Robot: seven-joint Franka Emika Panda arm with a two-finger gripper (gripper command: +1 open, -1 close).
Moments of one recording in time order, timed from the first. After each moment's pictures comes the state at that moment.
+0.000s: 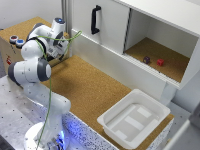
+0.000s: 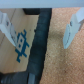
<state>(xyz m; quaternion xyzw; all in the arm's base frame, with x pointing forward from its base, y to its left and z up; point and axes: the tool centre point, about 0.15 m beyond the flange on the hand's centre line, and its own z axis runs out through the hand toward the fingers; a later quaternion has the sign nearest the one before) 0.299 0.331 0.363 -0.99 -0.07 -0.01 0.16</state>
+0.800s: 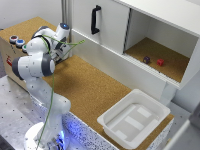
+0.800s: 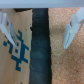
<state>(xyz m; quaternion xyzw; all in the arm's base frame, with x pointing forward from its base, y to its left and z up) 0.324 0.351 0.322 -0.98 -0.01 0.01 0.21</state>
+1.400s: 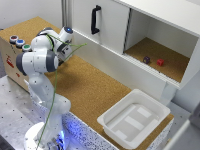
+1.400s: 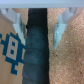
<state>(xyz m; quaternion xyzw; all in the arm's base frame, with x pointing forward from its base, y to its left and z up) 0.336 0.357 0.302 -0.97 -0.02 0.03 0.23</state>
